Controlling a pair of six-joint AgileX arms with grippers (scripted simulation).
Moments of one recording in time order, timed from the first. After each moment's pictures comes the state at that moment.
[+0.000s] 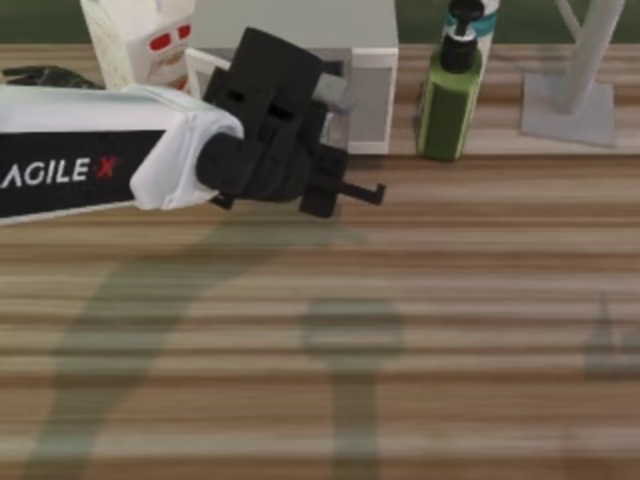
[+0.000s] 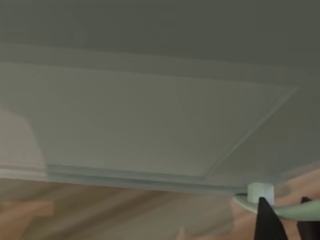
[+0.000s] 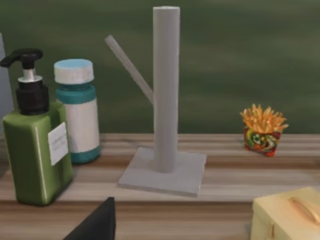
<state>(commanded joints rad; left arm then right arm) -0.59 1.90 1.22 -0.19 -0.07 -0.12 0.00 0.00 0.00 0.00 0.00 0.00</state>
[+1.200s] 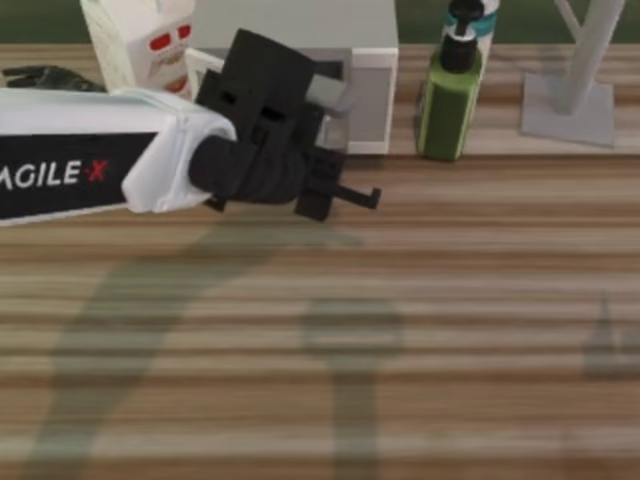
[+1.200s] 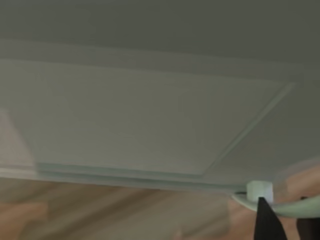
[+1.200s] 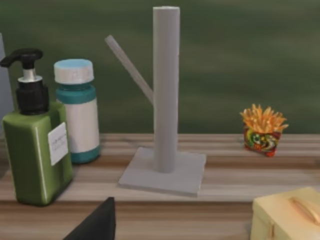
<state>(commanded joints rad) -0.58 1.88 1.20 -0.18 -0.05 -0.10 0.00 0.00 0.00 0.00 0.00 0.00</state>
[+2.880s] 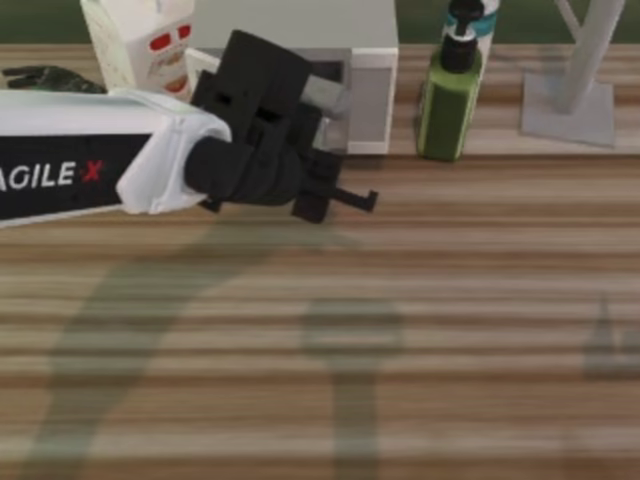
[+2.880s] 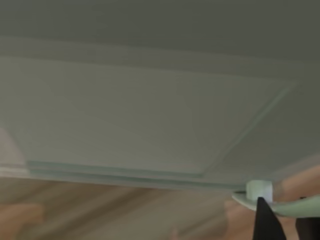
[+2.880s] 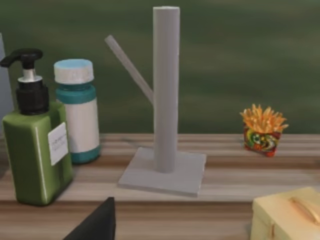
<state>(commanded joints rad) -0.58 1.87 1.19 -0.18 -0.03 -0.09 0.00 0.00 0.00 0.00 0.00 0.00</state>
